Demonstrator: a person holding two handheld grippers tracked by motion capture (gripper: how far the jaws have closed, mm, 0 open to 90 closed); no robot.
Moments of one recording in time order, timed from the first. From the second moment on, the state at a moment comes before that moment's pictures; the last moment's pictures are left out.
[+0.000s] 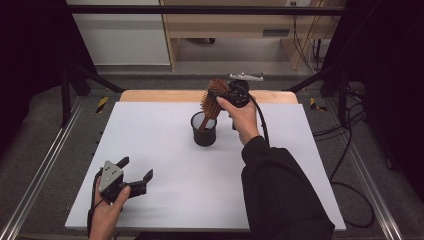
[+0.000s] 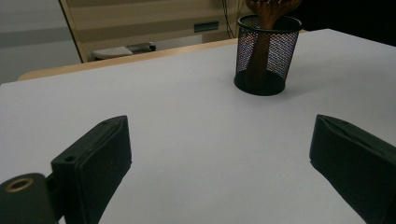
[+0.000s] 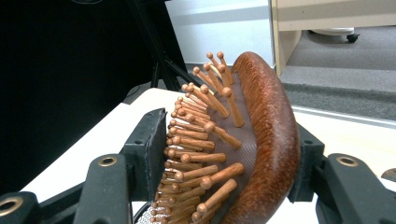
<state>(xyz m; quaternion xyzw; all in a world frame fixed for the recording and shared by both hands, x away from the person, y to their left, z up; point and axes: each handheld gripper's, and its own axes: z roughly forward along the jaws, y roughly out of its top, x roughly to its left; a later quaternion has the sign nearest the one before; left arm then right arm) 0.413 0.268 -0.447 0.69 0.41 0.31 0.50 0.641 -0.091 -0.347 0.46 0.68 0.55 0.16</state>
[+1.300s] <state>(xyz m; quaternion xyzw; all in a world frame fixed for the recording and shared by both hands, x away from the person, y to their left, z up) 0.413 0.267 -0.448 0.70 0.41 0.31 0.50 0.643 -0.099 -0.351 0.47 0.70 0.52 0.16</state>
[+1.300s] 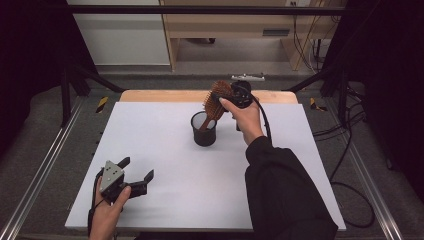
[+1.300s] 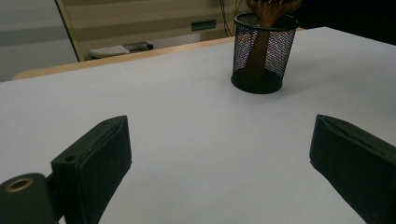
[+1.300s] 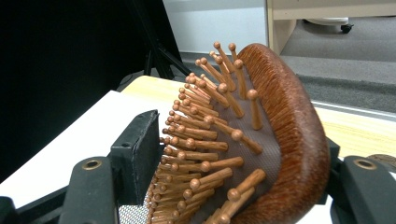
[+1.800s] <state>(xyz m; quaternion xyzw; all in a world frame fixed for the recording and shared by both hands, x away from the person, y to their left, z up) 0.413 0.266 -0.448 0.70 0.41 0.30 0.50 0.642 -0.100 -0.353 0.47 0.70 0.52 0.16</state>
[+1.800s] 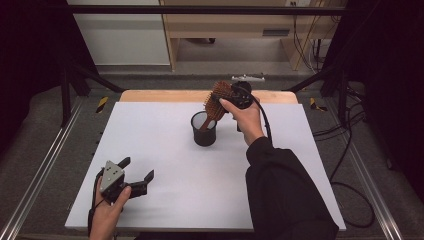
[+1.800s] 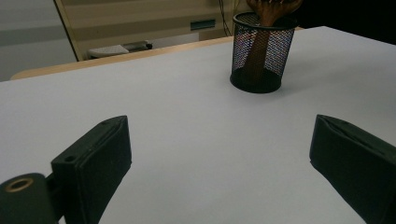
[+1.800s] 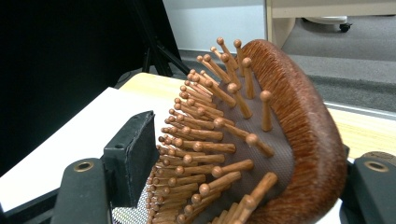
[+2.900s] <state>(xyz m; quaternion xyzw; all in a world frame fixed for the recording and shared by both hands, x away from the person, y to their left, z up) 0.413 0.265 -0.448 0.70 0.40 0.30 0.50 0.641 -0.093 -0.354 0.48 0.71 0.50 0.14</state>
